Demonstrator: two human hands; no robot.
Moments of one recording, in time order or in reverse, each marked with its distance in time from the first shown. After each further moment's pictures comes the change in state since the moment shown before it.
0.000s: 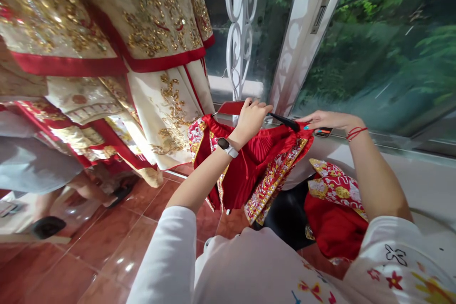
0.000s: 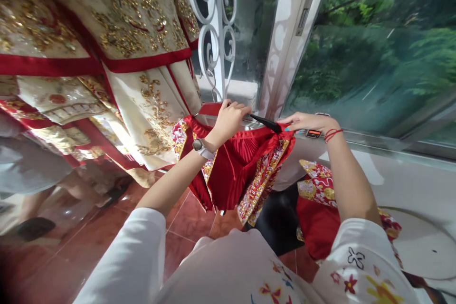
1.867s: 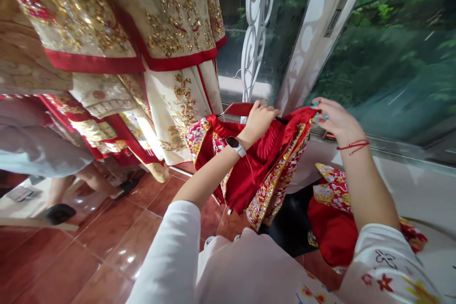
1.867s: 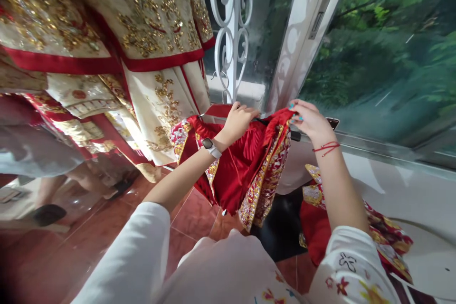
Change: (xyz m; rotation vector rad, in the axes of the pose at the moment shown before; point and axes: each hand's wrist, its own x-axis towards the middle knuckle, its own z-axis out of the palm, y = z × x) left_hand -0.006 -0.004 0.001 0.062 -0.024 0.018; right_hand 0.023 -0.049 0.042 0.370 0.590 -0.137
